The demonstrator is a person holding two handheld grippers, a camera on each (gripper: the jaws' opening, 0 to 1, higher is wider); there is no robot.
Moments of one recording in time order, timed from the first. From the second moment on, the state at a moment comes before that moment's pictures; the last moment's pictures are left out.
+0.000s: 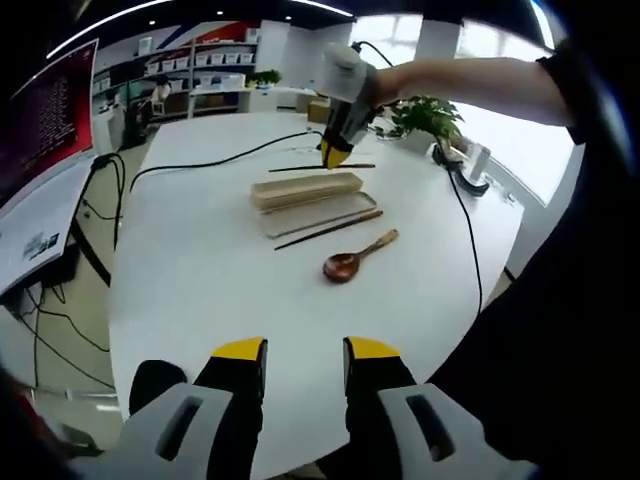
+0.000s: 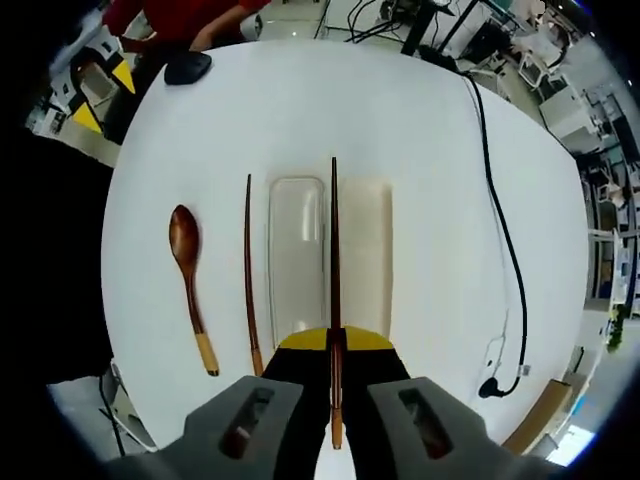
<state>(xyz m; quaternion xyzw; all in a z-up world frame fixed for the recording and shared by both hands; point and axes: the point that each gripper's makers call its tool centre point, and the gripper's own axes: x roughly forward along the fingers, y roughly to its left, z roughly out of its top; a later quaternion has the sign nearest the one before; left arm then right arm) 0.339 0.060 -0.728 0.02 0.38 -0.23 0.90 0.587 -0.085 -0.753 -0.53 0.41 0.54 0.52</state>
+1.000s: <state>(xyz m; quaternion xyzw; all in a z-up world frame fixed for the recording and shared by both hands) 0.332 0.064 -0.733 0.00 0.39 -0.21 0.89 0.613 -0.073 -0.776 -0.54 0.39 0.52 0.54</state>
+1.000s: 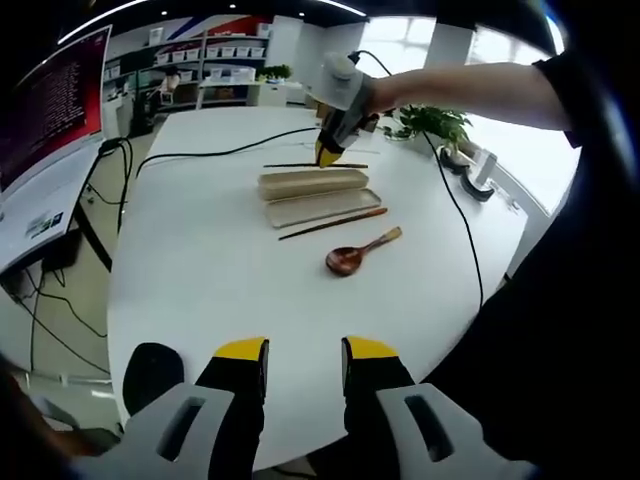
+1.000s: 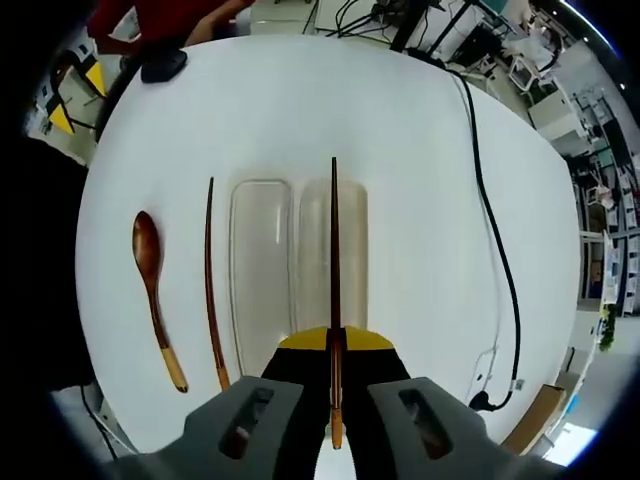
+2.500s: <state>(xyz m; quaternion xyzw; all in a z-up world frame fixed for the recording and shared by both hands) 0.354 0.061 -0.735 -0.01 0.41 -0.21 0.89 0.628 -0.077 -0.818 -0.52 0.41 0.52 0.54</state>
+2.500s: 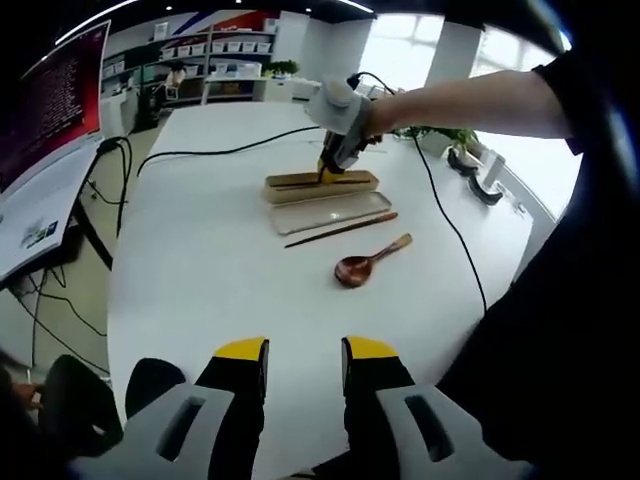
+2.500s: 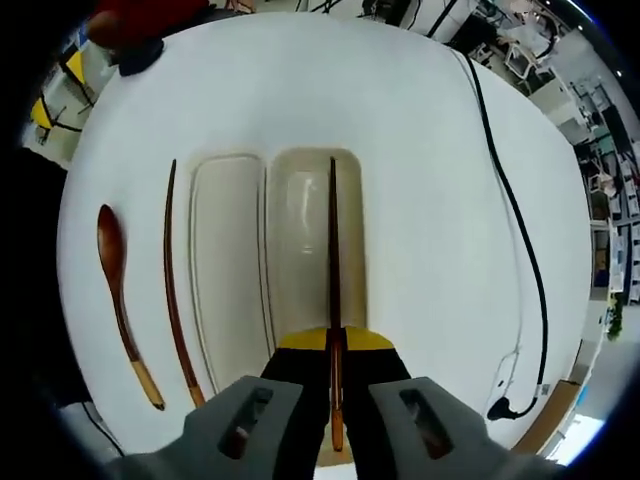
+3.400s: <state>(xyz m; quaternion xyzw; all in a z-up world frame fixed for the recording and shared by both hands) 0.360 0.052 -0.732 0.00 0.40 -0.21 0.89 0.627 -0.076 -0.812 -0.53 0.39 0.52 0.54</state>
